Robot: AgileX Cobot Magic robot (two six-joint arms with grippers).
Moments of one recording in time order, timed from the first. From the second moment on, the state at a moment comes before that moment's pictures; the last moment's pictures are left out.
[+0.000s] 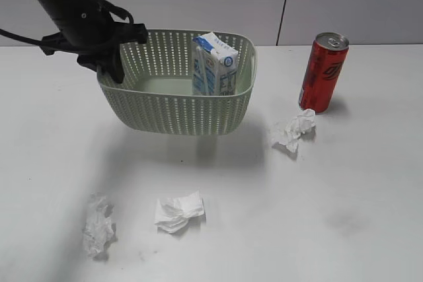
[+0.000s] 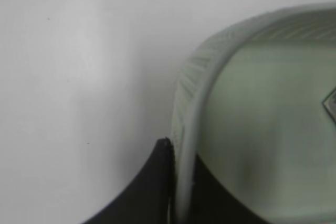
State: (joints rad) left arm -0.36 1.95 -1.58 -0.25 1.01 -0.18; right arm 0.51 0.31 -0.55 0.01 1.12 0.00
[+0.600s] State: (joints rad) left arm -0.36 2.03 -1.58 -0.26 0.99 -0.18; right arm 0.51 0.25 -0.51 0.03 1.05 0.00
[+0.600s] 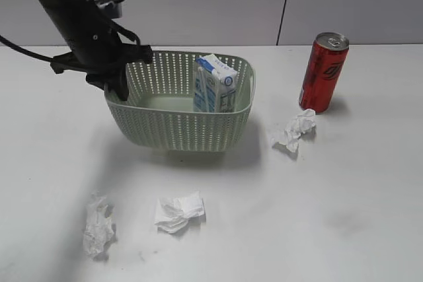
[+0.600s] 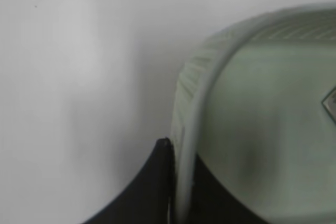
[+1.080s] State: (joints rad) left arm -0.36 2.12 -1.58 -0.26 0.93 -0.19; right arm 0.51 0.25 -0.51 0.03 1.04 0.00
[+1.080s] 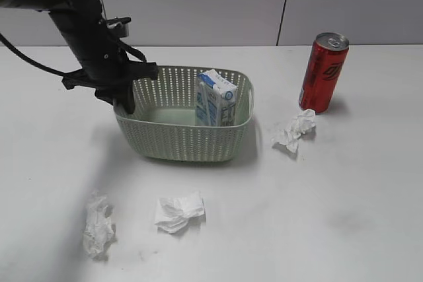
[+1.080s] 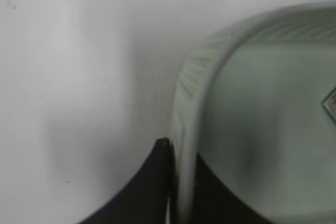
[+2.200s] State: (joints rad) left arm -0.50 1.57 -1.52 -0.01 1.21 -0.14; right arm 0.51 0.25 -0.51 0.03 1.04 0.00
